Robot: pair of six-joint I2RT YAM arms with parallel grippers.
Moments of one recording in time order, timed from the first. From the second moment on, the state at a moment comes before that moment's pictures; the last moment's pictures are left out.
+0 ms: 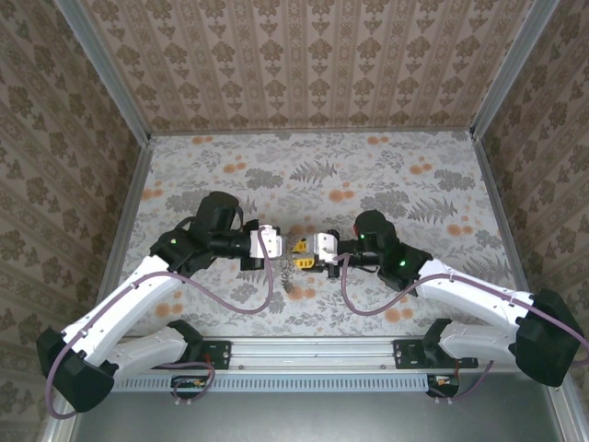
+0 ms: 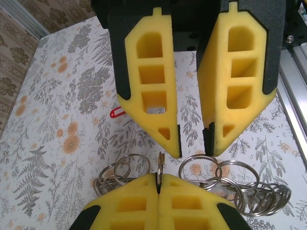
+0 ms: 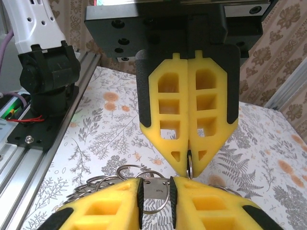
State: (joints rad) left arm -0.71 1.01 0.94 -0.62 0.59 0.86; right arm 0.79 1.14 0.69 0.17 -0.57 -0.50
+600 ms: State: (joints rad) left arm -0.72 1.02 0.94 -0.62 0.54 0.87; right arm 0.73 1.10 0.67 0.18 -0.40 -0.37
